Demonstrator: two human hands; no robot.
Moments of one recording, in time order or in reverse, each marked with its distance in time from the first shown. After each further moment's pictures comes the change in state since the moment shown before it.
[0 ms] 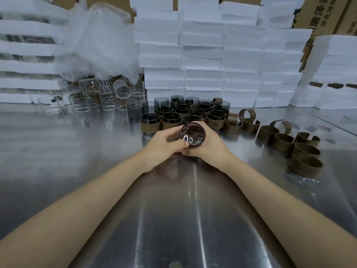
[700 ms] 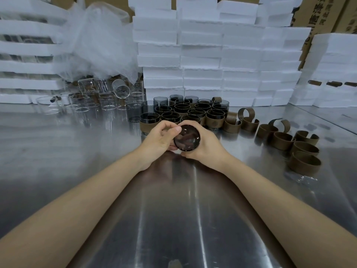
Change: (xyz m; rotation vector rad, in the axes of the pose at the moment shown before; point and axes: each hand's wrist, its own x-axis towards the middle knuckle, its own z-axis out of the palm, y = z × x) left_hand 0.004 0.003 -0.005 0.000 0.140 -0.034; right_hand -0.008 -0.012 0.001 -0.072 -0.095 -0.162
